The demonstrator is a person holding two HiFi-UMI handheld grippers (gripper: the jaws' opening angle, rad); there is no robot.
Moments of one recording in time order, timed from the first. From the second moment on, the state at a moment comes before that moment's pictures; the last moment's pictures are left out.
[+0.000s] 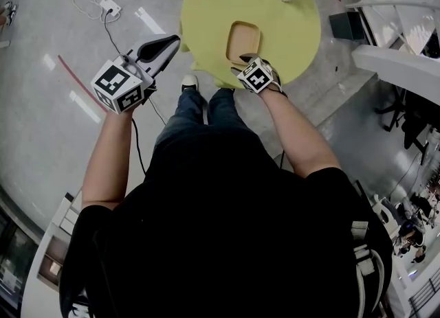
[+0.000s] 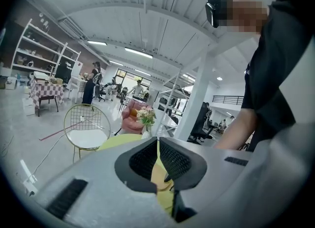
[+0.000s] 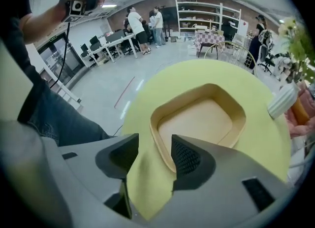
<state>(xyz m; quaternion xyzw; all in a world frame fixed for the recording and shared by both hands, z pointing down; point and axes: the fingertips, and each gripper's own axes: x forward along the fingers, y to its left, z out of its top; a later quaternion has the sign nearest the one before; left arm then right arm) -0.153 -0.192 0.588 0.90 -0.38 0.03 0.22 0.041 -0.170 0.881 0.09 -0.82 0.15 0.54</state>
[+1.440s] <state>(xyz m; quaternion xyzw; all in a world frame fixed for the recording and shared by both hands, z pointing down) -0.149 -0.198 0.601 0.89 -0.38 0.02 0.25 0.047 -0.180 0.894 0.10 -0.79 0.11 0.59</state>
